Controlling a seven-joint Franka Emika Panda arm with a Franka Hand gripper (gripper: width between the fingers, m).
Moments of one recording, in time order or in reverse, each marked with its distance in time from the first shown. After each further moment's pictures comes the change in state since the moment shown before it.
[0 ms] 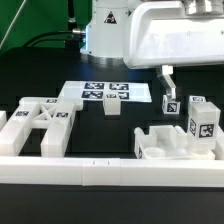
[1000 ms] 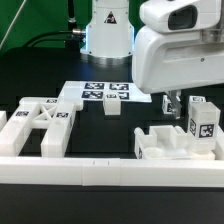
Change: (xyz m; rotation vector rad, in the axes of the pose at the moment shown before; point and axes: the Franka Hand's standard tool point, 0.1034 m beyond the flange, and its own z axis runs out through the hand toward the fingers) arm -0.009 -0.010 0.020 0.080 -0.455 0.000
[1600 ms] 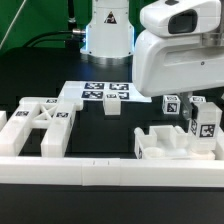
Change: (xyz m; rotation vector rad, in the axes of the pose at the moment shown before) arm 0.001 0.000 0.003 -0.001 0.008 0.000
